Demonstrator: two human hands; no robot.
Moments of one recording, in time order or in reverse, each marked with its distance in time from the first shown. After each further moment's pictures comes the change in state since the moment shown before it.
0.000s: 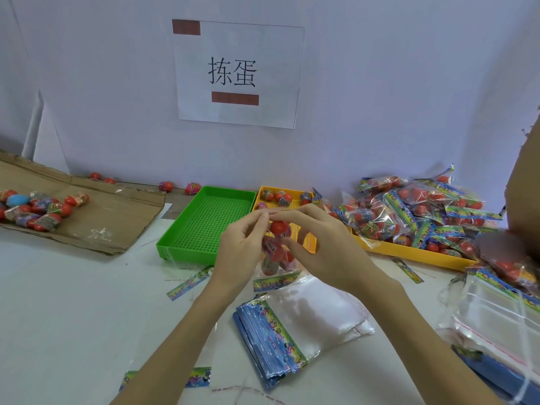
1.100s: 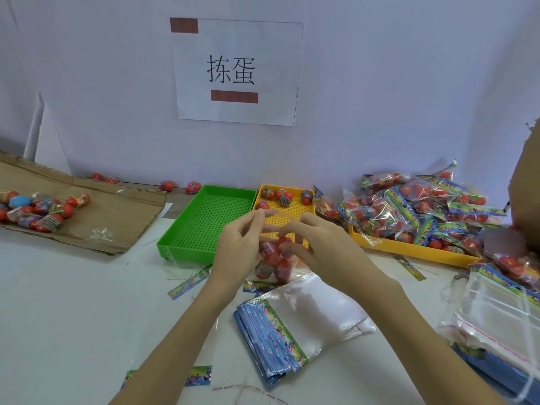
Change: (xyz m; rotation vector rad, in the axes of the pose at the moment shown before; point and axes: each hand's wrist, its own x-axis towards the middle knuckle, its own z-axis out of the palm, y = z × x) left_hand 0.004 -0.010 -0.001 -0.074 -0.009 -0.099; right_hand 0.001 0.000 0.003 -0.180 -0.173 0.096
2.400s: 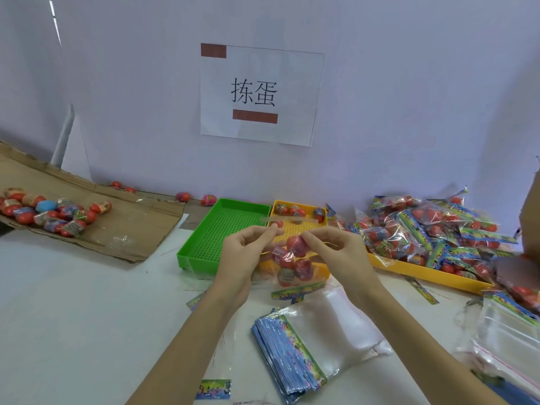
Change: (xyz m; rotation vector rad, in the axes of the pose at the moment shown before) left_hand 0.011 0.000 -0.019 -0.333 0.054 -0.204; right_hand 0.013 -0.005 0.016 0.983 0.284 0.407
